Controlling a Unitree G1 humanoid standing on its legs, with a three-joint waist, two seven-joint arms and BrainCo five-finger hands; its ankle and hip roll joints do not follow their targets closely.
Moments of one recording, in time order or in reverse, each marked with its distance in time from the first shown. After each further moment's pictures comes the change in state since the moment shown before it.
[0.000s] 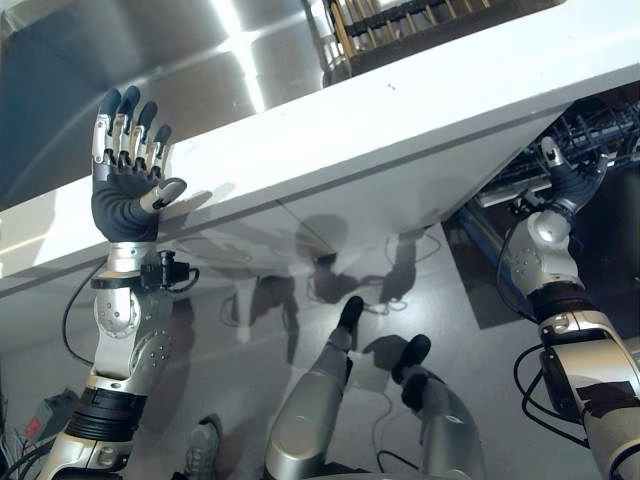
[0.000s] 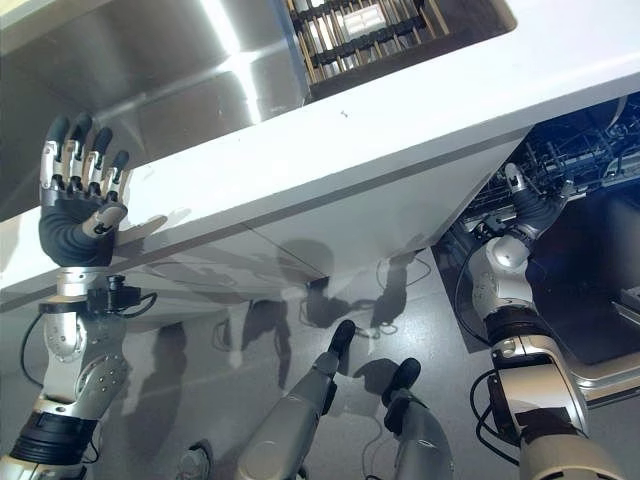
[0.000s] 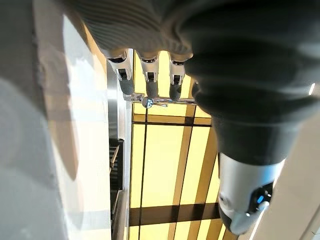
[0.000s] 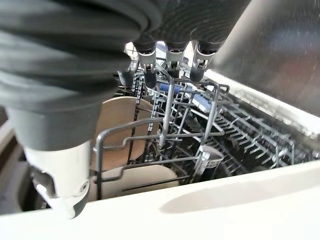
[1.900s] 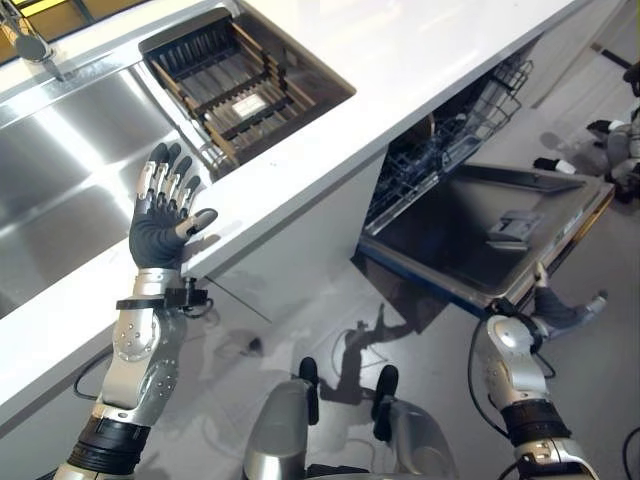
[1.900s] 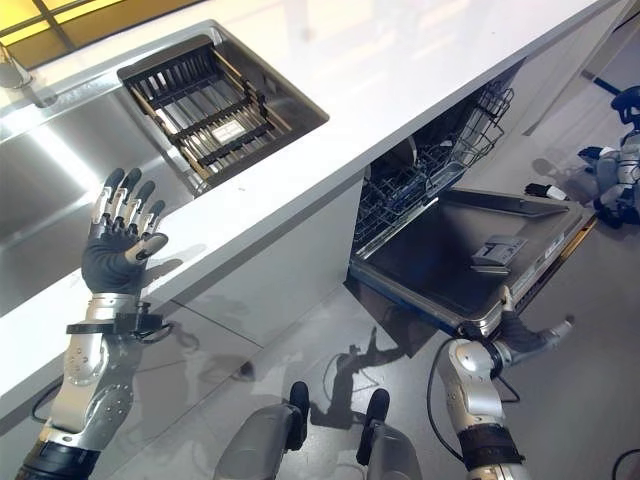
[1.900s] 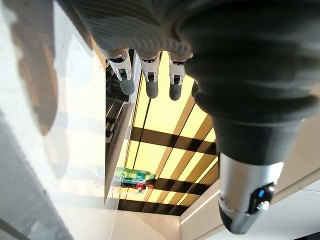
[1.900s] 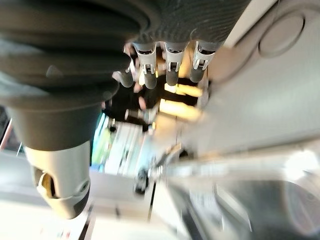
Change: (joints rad) left arm 0.142 -0.035 0.018 -0.071 0.062 0.175 0.046; right arm 0.651 0.269 -0.161 -0.525 -0.225 0.075 -0.507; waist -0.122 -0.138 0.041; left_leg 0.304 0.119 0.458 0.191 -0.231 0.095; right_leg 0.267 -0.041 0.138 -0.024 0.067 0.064
